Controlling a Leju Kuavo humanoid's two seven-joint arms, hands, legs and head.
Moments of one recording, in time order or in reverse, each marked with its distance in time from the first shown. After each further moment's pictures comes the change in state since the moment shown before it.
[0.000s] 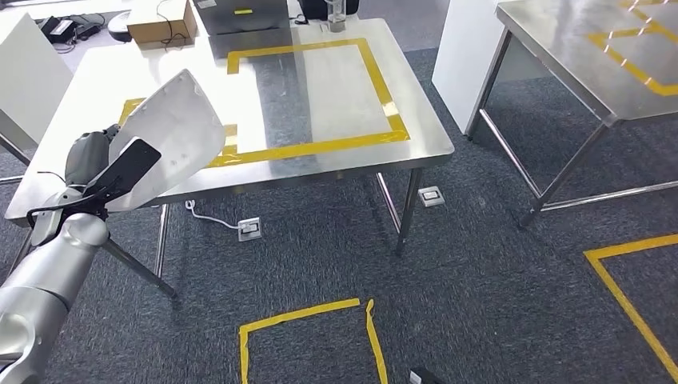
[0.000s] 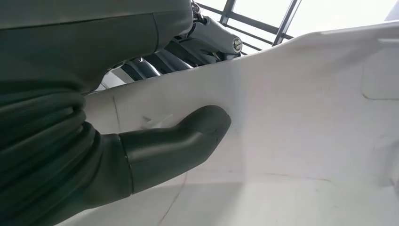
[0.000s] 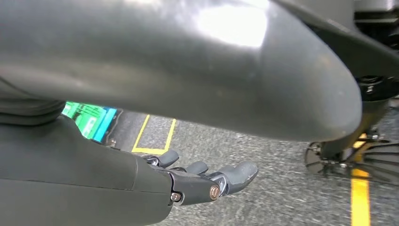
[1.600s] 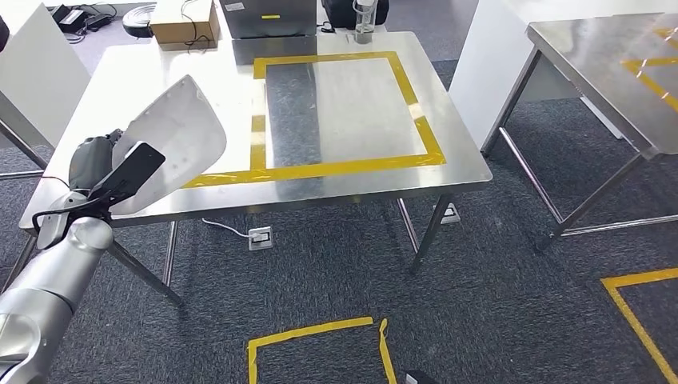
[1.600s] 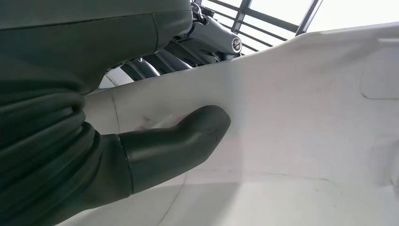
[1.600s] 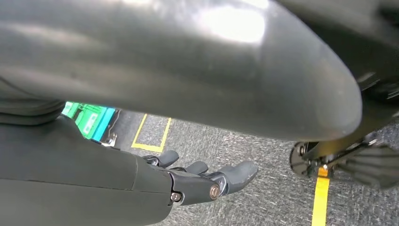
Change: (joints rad) left arm 0.017 -0.017 0.000 0.004 -0.020 0.025 0.020; right arm 0.002 0.000 -0.001 0.000 0.020 0.002 -0.006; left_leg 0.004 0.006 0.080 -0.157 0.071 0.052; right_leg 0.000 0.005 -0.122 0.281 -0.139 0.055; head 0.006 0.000
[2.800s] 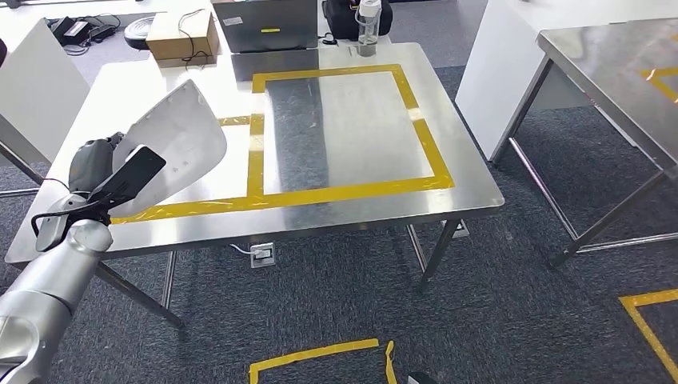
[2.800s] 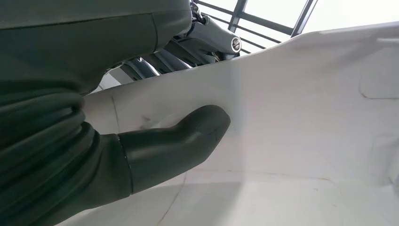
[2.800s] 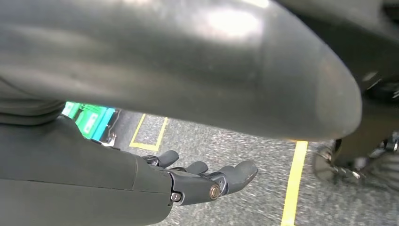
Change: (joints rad) left arm 0.004 0.007 0.000 -0.007 -0.004 -0.010 -0.005; right arm 0.003 -0.001 -0.007 0.000 0.000 0.000 0.006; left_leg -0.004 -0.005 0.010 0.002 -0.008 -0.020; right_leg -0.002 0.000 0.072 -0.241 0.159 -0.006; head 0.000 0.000
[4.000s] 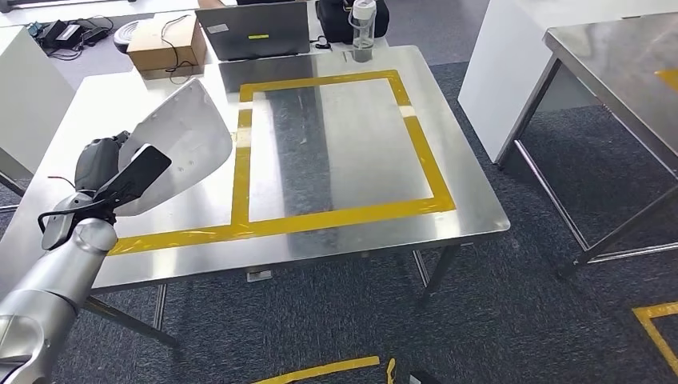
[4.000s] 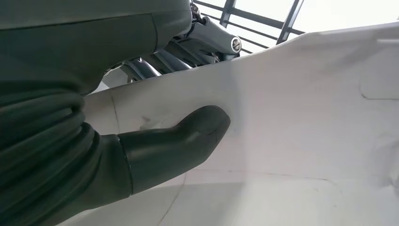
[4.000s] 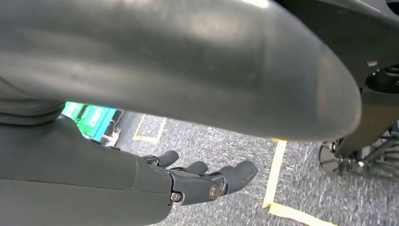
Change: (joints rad) left arm 0.007 0.008 0.001 -0.009 -0.010 0.000 0.002; right arm -0.001 0.000 -0.001 0.000 0.030 0.000 0.002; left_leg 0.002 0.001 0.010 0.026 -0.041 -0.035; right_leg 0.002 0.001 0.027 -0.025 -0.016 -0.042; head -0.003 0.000
